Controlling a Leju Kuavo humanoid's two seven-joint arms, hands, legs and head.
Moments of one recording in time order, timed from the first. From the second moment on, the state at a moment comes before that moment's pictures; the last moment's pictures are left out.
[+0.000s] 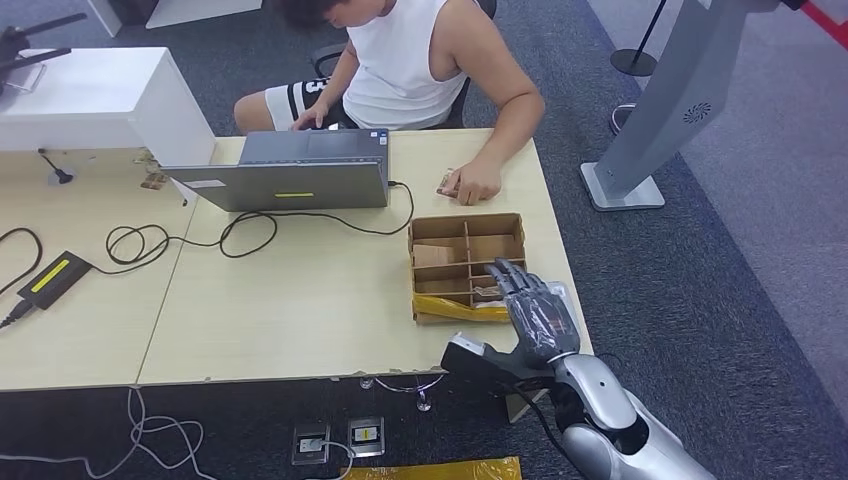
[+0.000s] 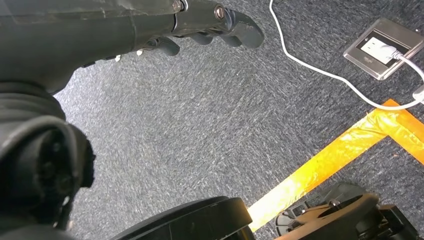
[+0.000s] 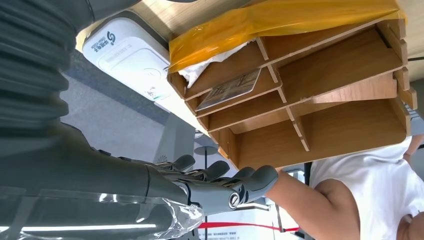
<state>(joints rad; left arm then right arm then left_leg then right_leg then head) -0.15 0.03 -1.16 -0.42 0.22 0.61 0.25 -0.38 -0.37 0.77 -1.59 0.91 -0.20 0.38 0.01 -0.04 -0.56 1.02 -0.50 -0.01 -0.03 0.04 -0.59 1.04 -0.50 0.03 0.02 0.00</state>
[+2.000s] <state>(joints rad) -0.16 0.03 -1.16 -0.42 0.13 0.58 0.28 -0.49 -0.29 0.83 -1.40 0.97 -0.20 0.38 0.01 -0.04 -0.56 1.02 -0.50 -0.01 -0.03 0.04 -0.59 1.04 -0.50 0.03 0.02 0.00</state>
